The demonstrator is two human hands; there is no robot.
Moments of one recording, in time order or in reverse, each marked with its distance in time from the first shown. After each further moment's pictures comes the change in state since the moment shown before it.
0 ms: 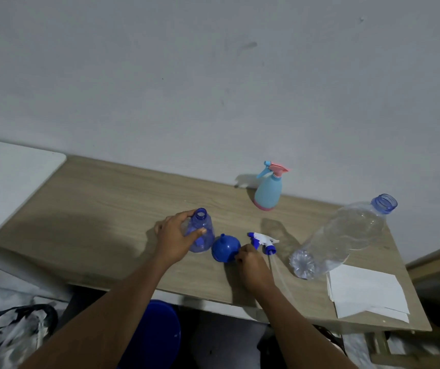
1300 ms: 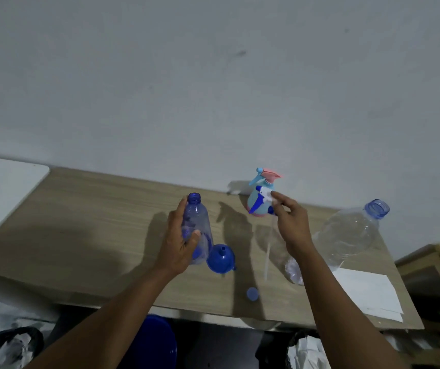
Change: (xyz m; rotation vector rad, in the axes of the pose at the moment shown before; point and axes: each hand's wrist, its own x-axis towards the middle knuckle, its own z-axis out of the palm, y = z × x) left_hand -0.004 0.028 0.001 -0.287 -0.017 0.273; right_hand 0.033 -0.007 -0.138 0.879 0.531 0.168
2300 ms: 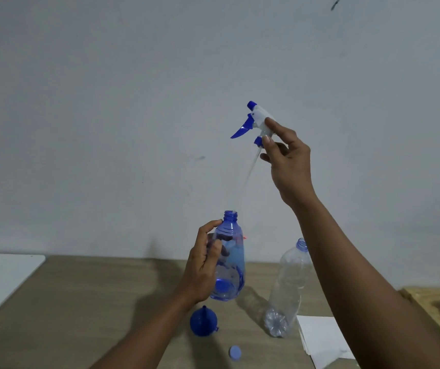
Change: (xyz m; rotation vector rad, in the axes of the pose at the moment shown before) left_hand -0.023 0.202 0.026 -0.249 -0.139 0.259; right_hand -0.077 -0.288 -0.081 0.199 0.065 -0.755
